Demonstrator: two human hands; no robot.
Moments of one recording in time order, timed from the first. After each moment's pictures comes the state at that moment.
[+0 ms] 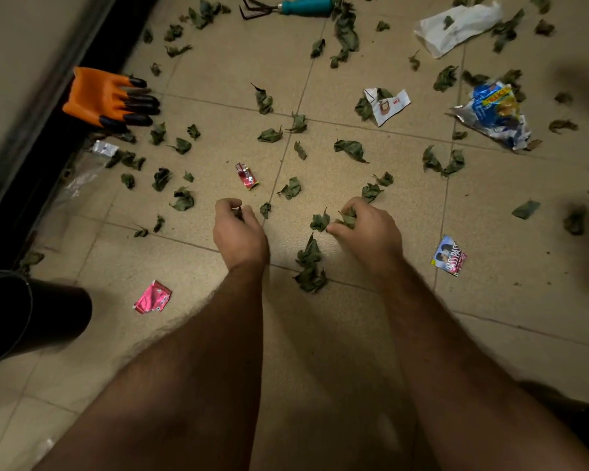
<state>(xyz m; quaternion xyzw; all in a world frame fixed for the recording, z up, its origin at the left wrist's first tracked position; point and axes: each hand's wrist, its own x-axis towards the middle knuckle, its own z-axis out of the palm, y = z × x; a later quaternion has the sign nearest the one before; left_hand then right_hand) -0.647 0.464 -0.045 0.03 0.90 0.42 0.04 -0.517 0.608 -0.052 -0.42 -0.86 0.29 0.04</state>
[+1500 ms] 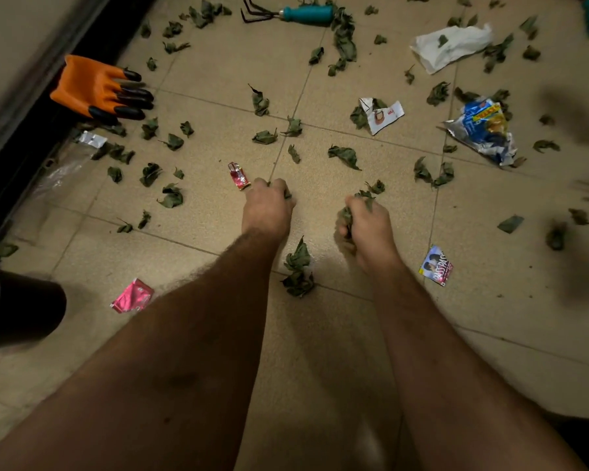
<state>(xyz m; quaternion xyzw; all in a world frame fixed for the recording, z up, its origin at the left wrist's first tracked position) -0.661 0.523 -0.049 0.29 0.93 0.15 0.14 -0.525 0.611 -0.031 -0.48 -0.51 0.70 0.15</state>
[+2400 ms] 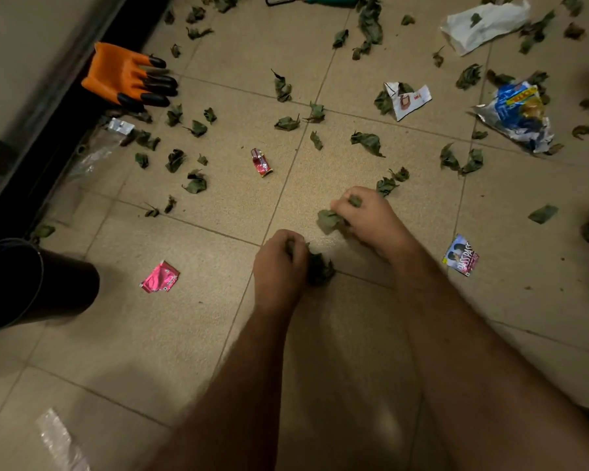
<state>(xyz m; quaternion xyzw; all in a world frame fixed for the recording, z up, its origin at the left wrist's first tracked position) -0.571 0.436 -0.037 0.13 0.88 0.42 0.19 -0.533 0.609 -0.030 -0.36 -0.73 0.58 0.00</state>
